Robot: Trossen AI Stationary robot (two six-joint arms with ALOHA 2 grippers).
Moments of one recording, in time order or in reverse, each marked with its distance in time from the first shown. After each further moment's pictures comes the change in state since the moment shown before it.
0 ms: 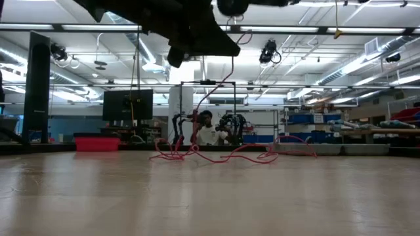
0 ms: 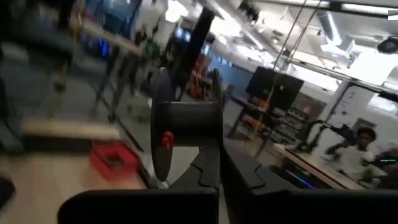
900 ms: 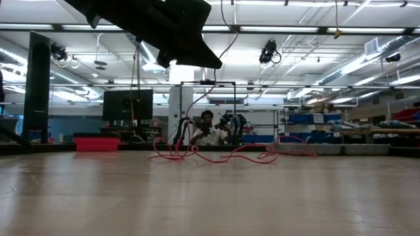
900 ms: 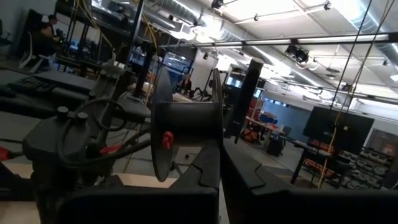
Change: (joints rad) left arm 0.061 -0.075 -0.069 -0.060 -0.077 0.131; right arm 0.194 -0.171 0.000 -0.050 -0.122 0.033
